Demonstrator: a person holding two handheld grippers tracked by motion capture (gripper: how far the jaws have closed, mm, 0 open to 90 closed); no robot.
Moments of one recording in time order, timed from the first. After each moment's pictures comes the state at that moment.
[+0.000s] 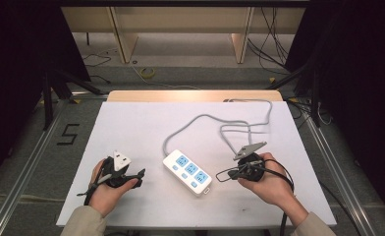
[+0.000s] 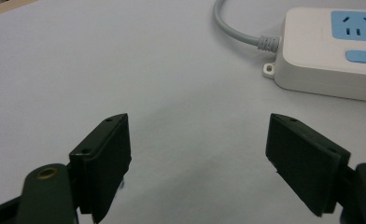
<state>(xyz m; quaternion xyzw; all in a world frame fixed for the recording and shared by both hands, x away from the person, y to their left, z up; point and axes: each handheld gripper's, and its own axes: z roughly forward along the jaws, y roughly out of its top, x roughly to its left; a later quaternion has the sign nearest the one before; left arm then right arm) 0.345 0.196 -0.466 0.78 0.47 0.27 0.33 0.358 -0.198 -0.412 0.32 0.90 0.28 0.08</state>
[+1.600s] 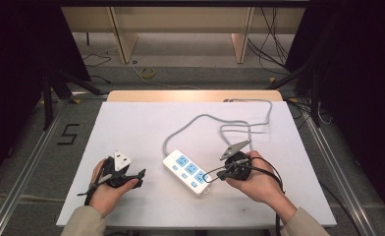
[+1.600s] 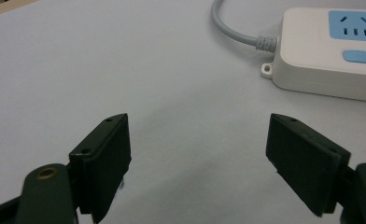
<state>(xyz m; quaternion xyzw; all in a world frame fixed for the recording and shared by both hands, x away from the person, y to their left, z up) 0.345 0.195 -0.466 0.78 0.46 0.27 0.33 0.361 -0.166 -0.407 0.29 0.92 0.27 0.06</state>
